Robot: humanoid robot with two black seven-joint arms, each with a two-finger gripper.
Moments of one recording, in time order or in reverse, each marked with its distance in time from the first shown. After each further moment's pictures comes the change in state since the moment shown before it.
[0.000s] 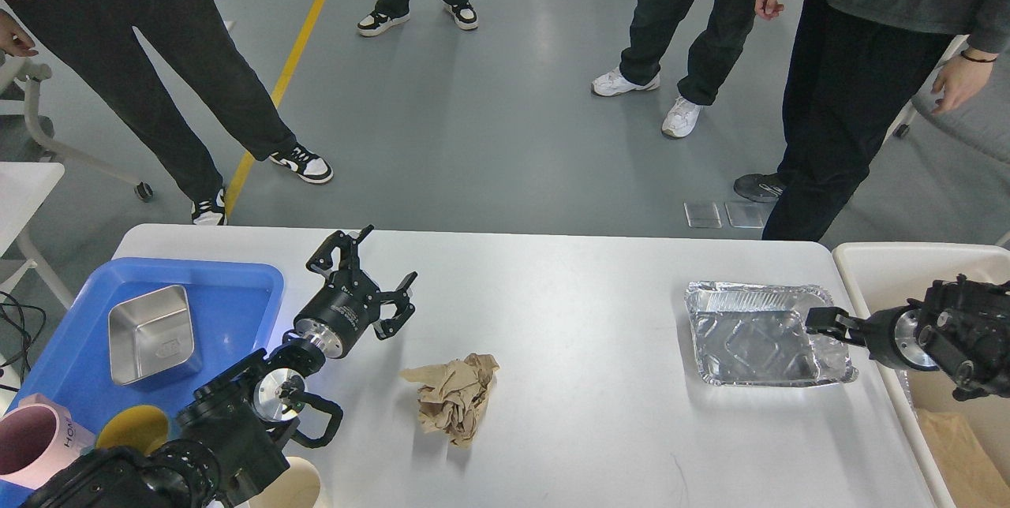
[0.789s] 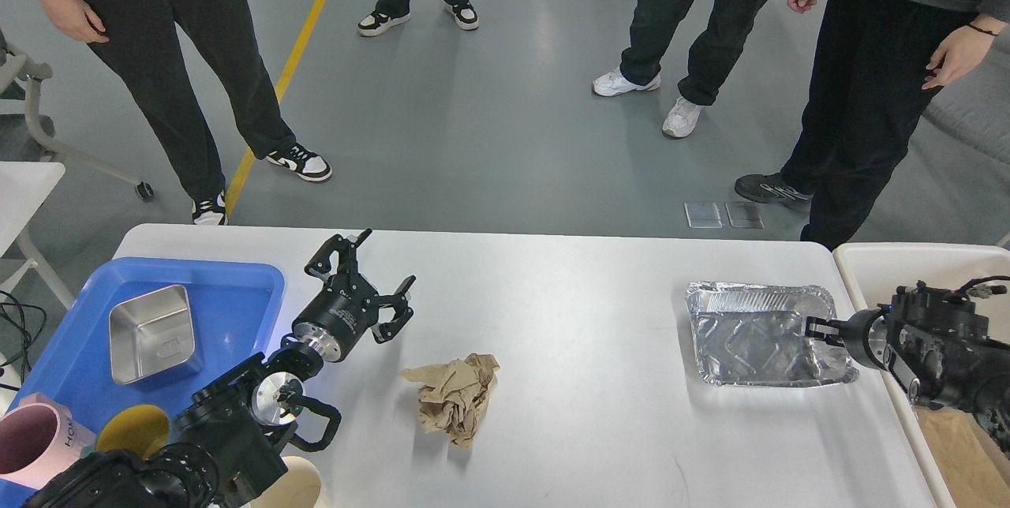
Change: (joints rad) left arm 0.011 0.003 0.000 -0.001 0.000 -0.005 0.000; right arm -0.017 0.136 -0.190 -0.162 0.001 -0.137 0.055
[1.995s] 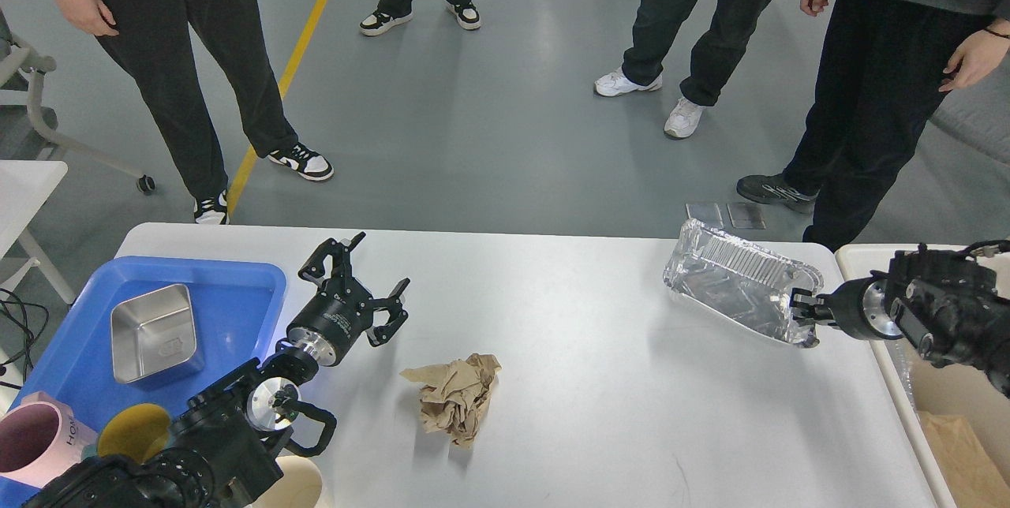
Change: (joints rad) left arm 0.012 0.008 0.001 -0.001 -0.002 -0.004 -0.015; right arm 0.137 -0.068 0.020 0.081 0.041 0.244 0.095
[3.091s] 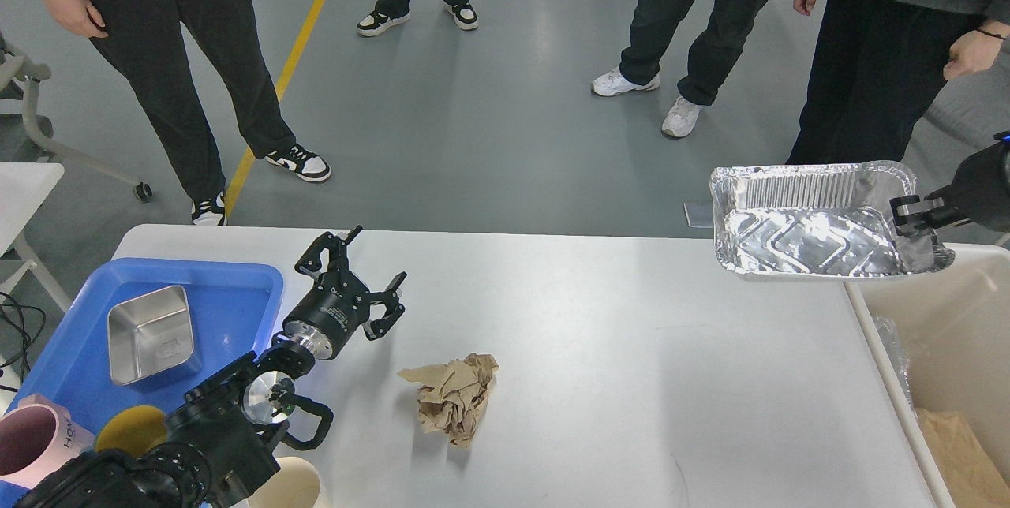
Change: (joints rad) left arm -0.013 0.011 0.001 0.000 0.002 0.001 0.000; right arm 0.595 -0.672 -0.004 1.107 -0.167 0.278 -0.497
